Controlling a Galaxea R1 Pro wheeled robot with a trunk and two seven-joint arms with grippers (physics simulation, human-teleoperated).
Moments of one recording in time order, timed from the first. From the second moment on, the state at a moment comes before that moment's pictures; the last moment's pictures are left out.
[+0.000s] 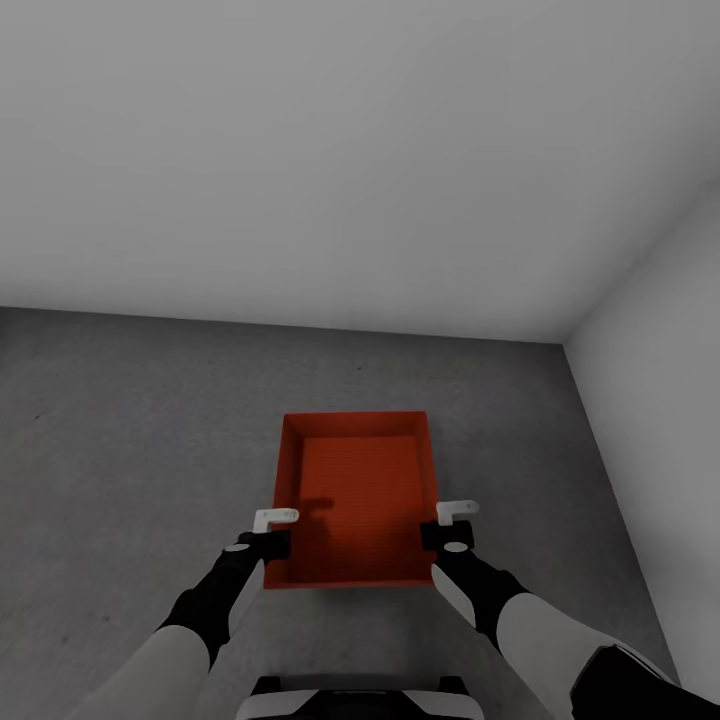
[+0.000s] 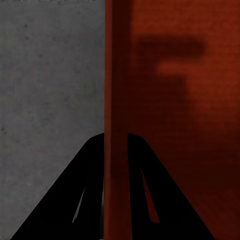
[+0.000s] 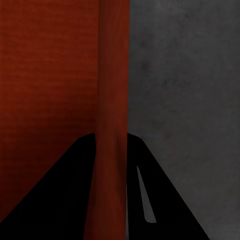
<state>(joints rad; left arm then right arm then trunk) -0.65 -0.09 0.00 -0.57 0.02 0.26 0.08 -0.79 0.06 0.68 -0.32 -0.54 0.02 -0.39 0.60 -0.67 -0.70</state>
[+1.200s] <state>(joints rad) -0.65 -0.09 0.00 -0.57 0.02 0.26 0.08 -0.79 0.06 0.68 -0.31 -0.54 0.01 -0.39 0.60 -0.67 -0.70</state>
